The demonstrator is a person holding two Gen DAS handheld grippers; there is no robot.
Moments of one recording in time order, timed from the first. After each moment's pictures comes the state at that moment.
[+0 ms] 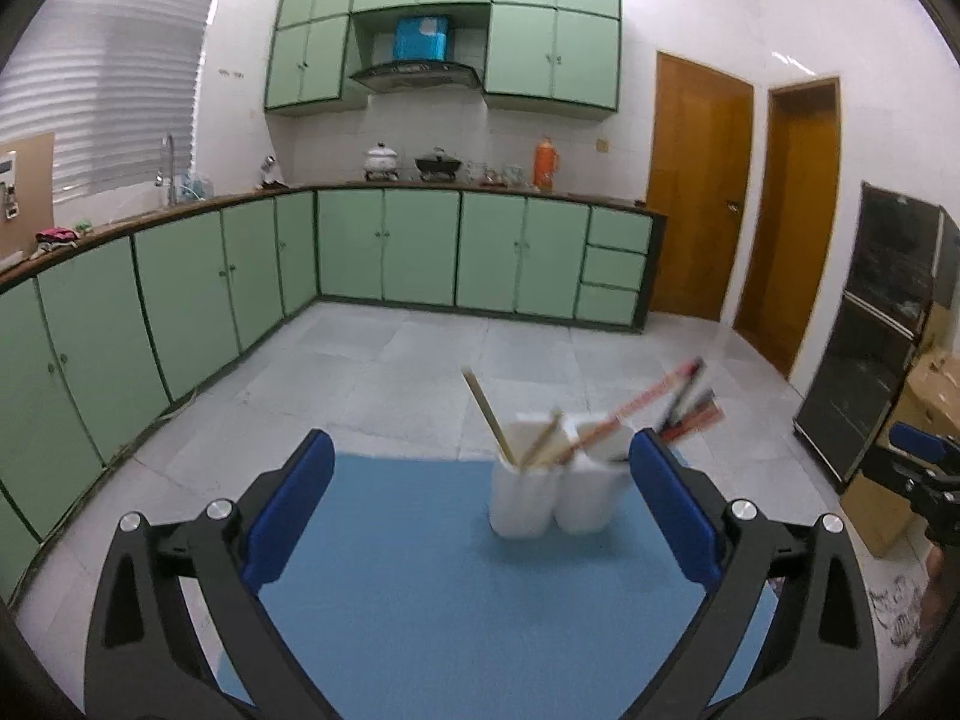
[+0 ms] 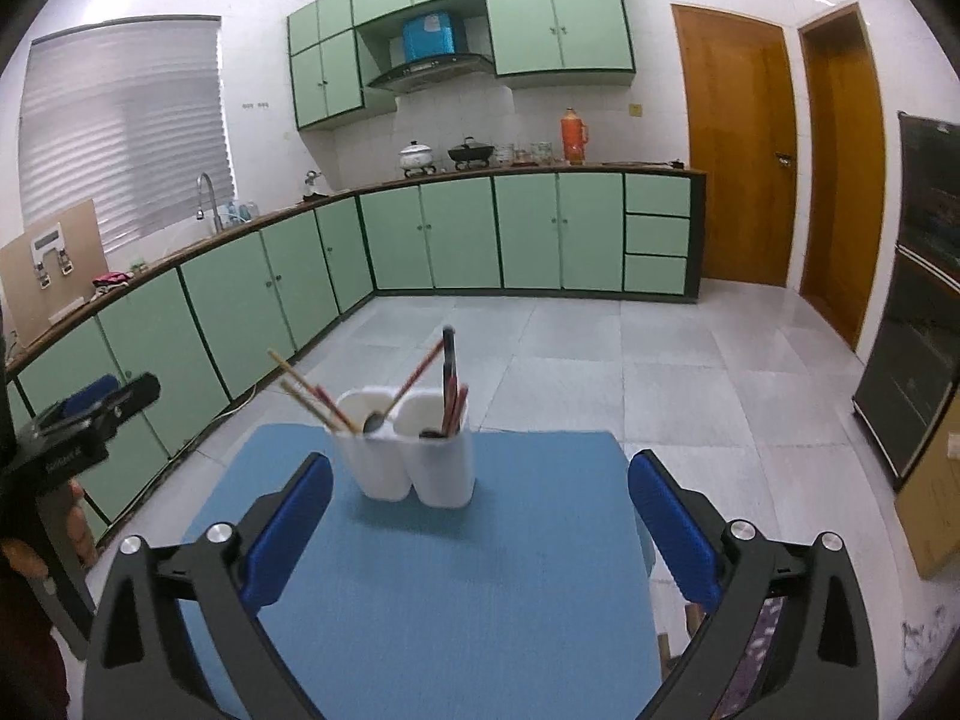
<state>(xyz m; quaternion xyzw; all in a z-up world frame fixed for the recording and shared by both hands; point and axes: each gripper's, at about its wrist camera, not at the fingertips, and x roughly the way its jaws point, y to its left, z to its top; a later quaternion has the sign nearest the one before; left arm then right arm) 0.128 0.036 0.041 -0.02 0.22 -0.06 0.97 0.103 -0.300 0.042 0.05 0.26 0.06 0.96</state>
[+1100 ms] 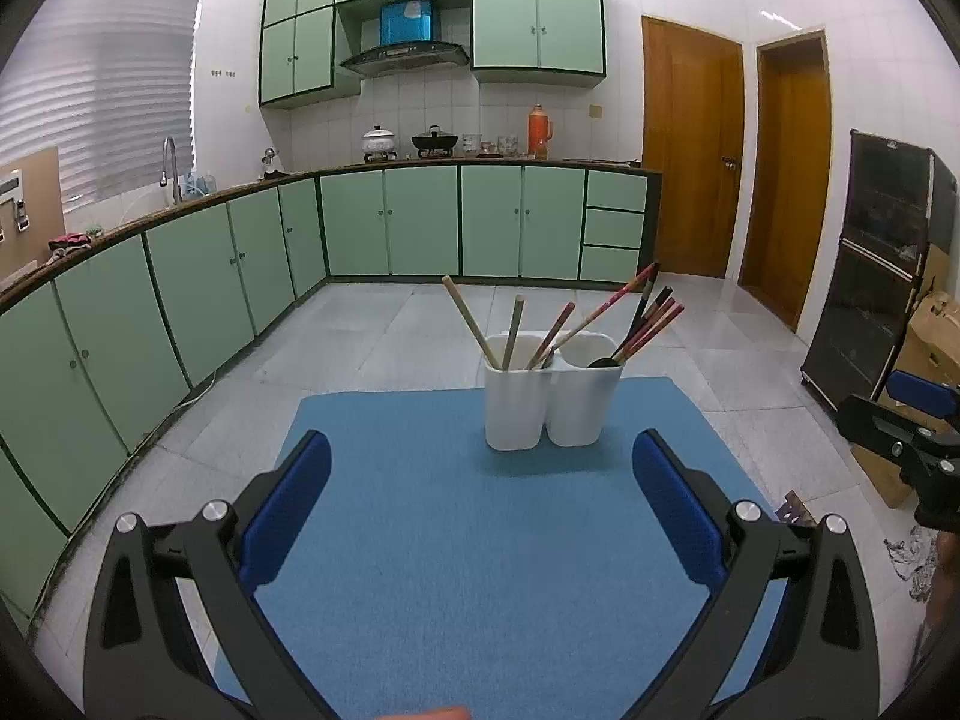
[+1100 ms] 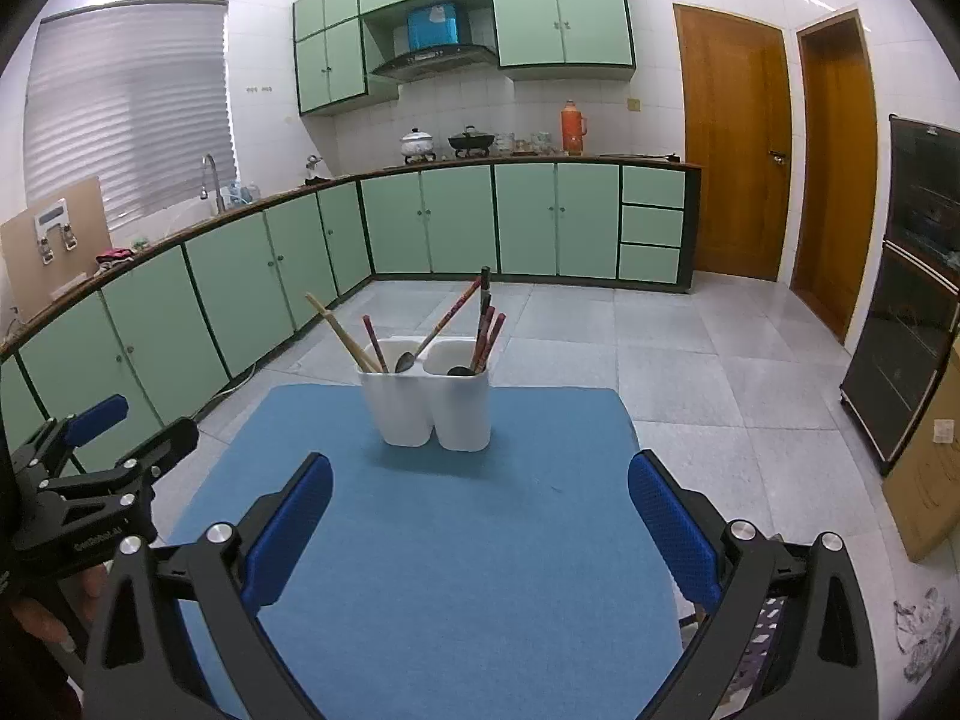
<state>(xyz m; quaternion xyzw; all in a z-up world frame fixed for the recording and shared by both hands) 0.060 0.017 0.015 0.02 0.24 -0.05 0.97 0.045 -0.264 0.029 0.03 0.27 0.05 0.96</state>
